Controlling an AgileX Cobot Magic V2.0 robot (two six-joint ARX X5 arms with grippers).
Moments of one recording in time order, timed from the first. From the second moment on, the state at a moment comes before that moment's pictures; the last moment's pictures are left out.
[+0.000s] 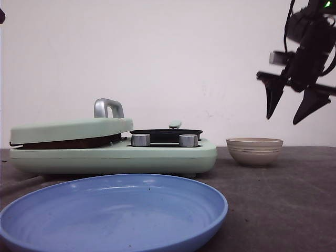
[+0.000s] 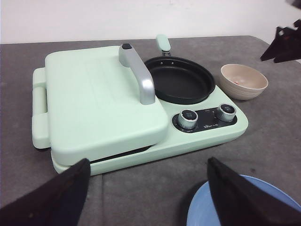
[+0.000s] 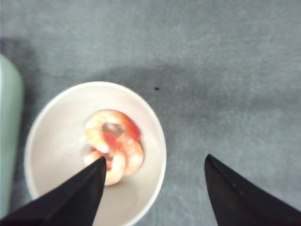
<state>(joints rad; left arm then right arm) -0.24 0.42 0.57 -0.44 0.20 -0.07 0.02 1.98 1.67 -0.69 -0.21 0.15</state>
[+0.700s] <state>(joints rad) -0.24 0.42 0.57 -0.44 0.19 -0.07 0.02 2.12 1.69 -0.65 -0.26 0.13</state>
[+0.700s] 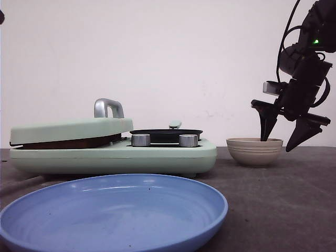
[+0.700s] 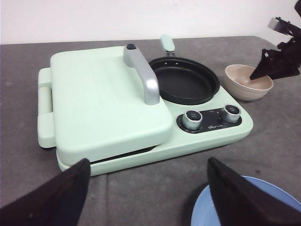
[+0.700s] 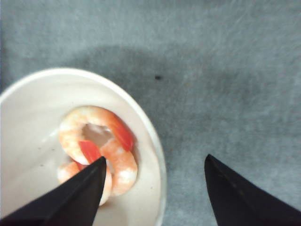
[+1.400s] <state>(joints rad) -0.24 0.42 0.57 -0.44 0.19 -0.07 0.02 2.14 1.69 -0.65 -0.24 0.13</state>
